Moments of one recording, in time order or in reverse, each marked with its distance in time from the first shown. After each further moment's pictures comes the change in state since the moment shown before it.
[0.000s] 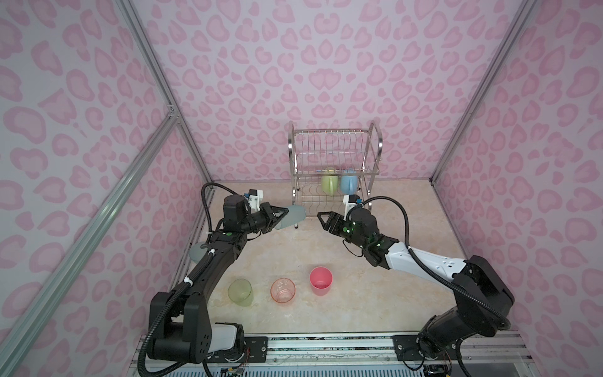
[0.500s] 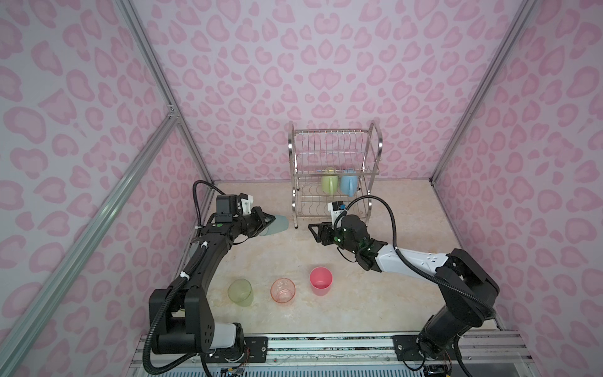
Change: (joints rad) left arm 0.103 0.041 0.114 -0.419 -0.080 0.308; right arm 0.074 0.090 0.010 0.040 -0.012 -0.333
